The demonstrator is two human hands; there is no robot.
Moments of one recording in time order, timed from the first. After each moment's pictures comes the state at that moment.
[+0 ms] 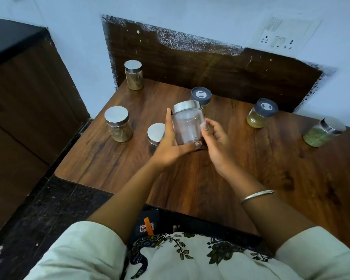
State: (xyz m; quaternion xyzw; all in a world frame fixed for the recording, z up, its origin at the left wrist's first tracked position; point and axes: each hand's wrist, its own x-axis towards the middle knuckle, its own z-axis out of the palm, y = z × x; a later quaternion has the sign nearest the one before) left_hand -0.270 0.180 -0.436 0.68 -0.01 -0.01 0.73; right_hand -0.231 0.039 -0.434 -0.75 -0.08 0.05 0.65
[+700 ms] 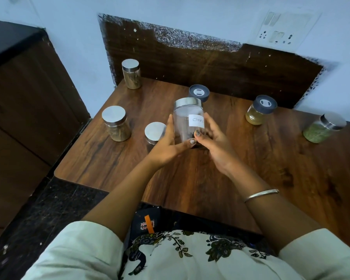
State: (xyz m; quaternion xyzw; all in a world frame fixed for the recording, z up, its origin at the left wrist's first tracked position) left_hand -0.268 0.179 -0.434 0.73 -0.03 -0.05 0.69; right_hand -0.221 0.024 -0.442 -0.70 -0.09 0.18 0.69
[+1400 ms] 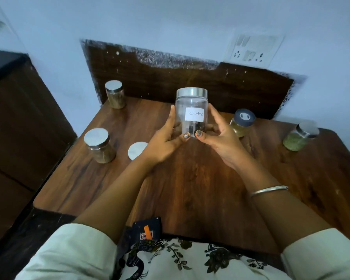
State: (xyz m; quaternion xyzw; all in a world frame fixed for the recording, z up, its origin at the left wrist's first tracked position) left_hand -0.219 0.164 -0.393 0.81 -0.12 0.02 0.58; right_hand -0.187 -0.018 -0.381 -0.75 -0.14 0.07 0.65
